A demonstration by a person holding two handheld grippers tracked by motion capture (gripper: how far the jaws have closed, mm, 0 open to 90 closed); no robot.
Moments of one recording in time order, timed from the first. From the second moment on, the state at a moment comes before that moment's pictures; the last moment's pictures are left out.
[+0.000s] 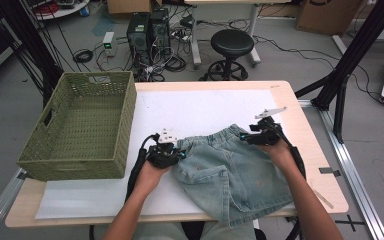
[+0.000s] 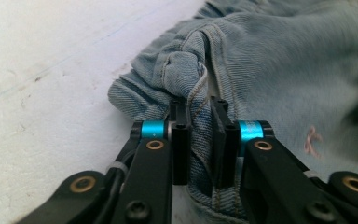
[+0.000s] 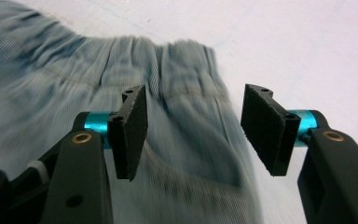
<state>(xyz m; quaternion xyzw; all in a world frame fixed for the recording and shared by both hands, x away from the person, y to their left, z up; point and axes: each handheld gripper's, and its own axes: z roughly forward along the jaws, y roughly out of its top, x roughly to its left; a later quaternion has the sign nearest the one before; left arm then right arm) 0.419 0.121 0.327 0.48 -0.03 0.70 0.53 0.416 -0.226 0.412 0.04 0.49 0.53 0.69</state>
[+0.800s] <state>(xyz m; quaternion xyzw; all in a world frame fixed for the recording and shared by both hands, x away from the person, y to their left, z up) 0.416 0.123 0.368 0.48 -0.02 0.60 0.64 0.412 -0.264 0.411 0.08 0.45 0.54 0.71</state>
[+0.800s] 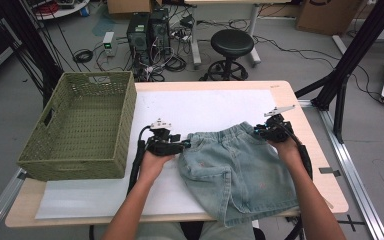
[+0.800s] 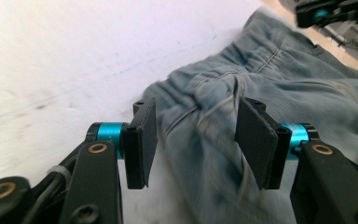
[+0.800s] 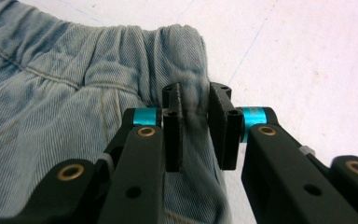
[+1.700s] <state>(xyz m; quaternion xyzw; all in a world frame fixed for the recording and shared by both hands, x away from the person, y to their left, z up) 0.389 0.089 0.450 0.40 -0.05 0.68 0.61 0.397 -0.279 0.462 0.10 0.38 0.61 0.69</state>
